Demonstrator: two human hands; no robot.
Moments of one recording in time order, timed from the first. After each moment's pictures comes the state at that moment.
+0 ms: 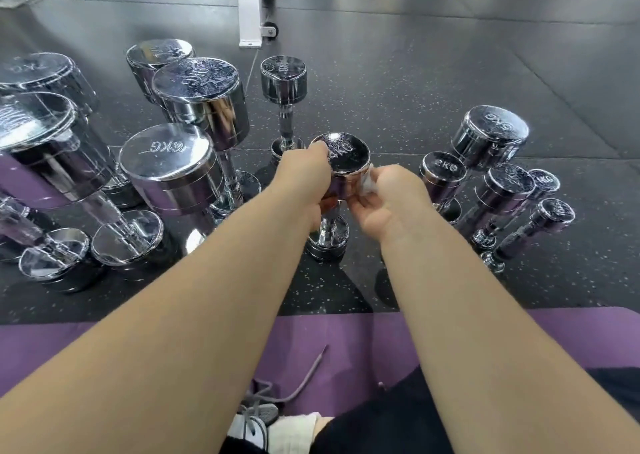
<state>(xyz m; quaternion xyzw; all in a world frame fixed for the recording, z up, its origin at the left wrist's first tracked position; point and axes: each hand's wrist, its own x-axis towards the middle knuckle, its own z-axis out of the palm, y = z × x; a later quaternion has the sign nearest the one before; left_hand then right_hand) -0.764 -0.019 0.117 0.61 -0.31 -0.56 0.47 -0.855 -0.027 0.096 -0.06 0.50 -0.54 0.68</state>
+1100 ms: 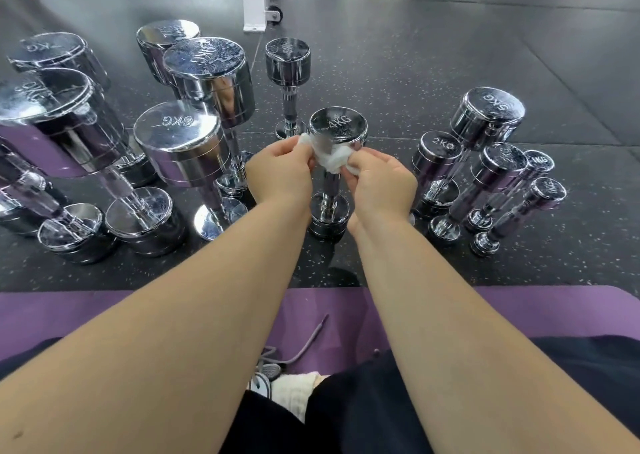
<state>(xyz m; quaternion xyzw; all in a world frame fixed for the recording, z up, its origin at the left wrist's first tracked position) -0.753 -0.004 0.080 0.62 -0.26 -0.41 0.62 -0.833 0.011 0.095 -0.15 0.51 -0.65 0.55</state>
